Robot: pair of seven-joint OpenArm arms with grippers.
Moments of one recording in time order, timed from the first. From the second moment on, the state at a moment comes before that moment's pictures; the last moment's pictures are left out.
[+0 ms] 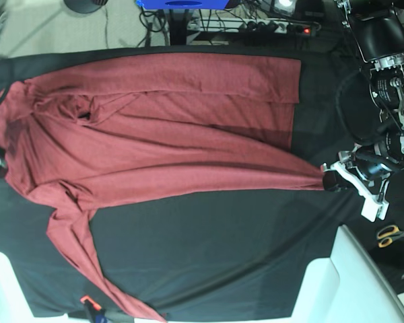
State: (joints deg) left arm -1.2 -19.8 -22.5 92.3 -38.7 -21.7 64.6; right arm 13.7 28.6 20.5 38.9 23.2 26.7 -24.8
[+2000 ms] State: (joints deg) left arm 1.6 -22.6 -22.8 88.4 -38.8 -25.2 60.3; right arm 32.6 28.6 -12.1 7.7 18.8 17.5 -1.5
